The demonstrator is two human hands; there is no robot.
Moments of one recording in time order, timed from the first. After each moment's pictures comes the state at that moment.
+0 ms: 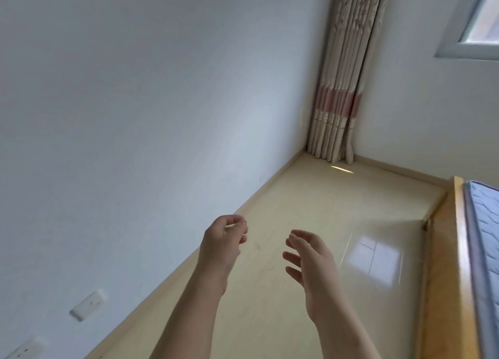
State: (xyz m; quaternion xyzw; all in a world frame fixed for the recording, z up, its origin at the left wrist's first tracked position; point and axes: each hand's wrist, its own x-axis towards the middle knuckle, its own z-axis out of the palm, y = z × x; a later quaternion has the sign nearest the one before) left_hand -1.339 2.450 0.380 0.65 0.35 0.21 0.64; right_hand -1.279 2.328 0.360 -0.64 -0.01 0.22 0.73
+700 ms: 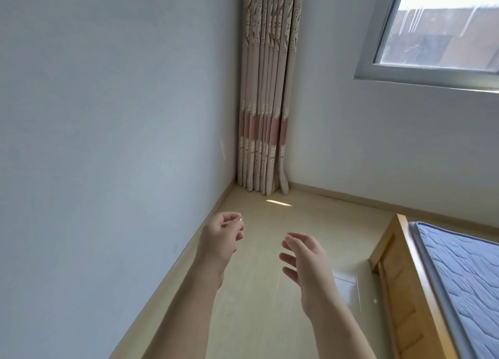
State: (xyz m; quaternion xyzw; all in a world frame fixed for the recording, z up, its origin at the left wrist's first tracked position) left_hand -0.735 2.407 0.364 0.70 0.20 0.07 0.68; right_hand -0.734 2.269 0.346 -0.66 0.14 0.07 0.73
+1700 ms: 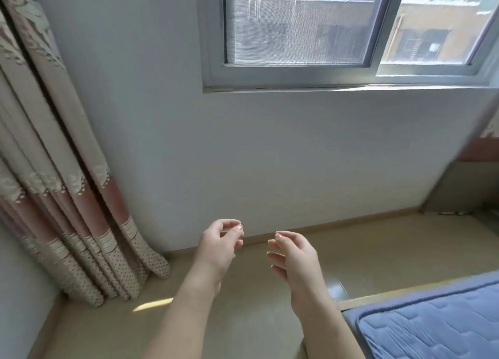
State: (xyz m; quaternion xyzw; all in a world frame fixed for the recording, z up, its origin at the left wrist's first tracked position) left_hand 0.030 2.080 0.376 0.73 0.01 -0.13 0.67; right_hand -0.031 1.965 0.369 -0.60 0.28 -0.10 0.74
